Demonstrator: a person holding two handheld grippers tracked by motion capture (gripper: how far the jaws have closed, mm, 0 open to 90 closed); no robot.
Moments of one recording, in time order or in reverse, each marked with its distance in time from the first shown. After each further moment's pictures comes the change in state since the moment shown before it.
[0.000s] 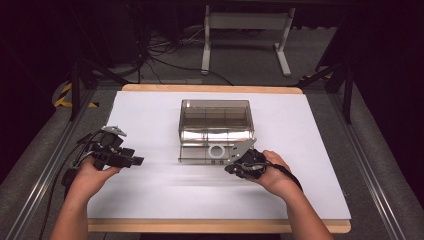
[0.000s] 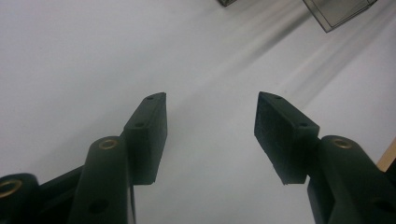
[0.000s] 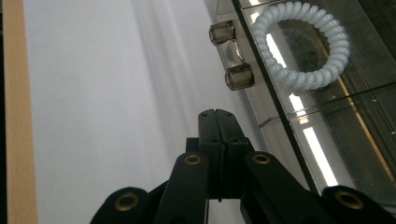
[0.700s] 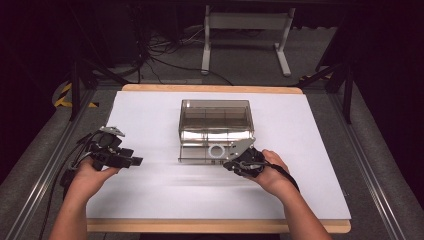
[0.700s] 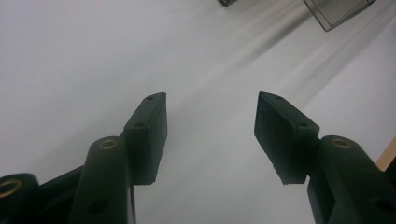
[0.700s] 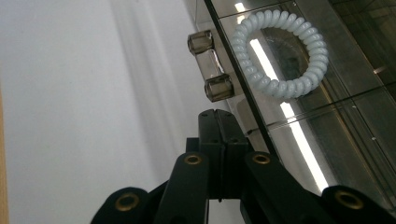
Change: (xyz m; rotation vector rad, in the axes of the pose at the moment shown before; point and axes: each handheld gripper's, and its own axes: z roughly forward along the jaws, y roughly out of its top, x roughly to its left) left arm 0.000 -0.003 -0.002 -0.007 0.001 -0.010; right arm -0.002 0.002 0.004 -0.021 -0.049 0.018
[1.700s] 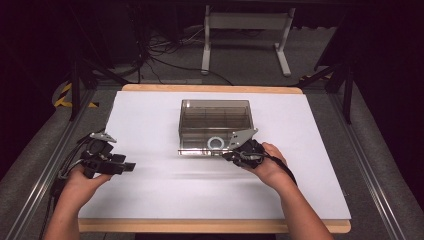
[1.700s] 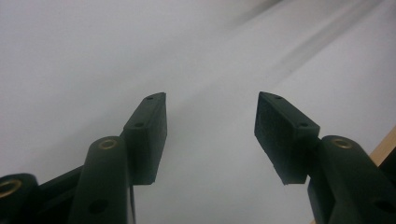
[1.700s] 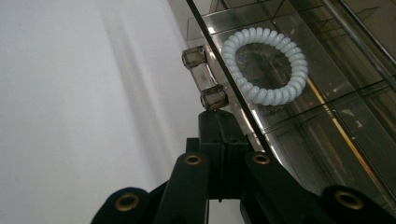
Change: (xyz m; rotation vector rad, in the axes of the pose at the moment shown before) left arm 0.000 -0.023 -0.013 -0.001 0.030 -0.033; right arm -0.020 0.007 -0.001 -0.057 -0.037 0.044
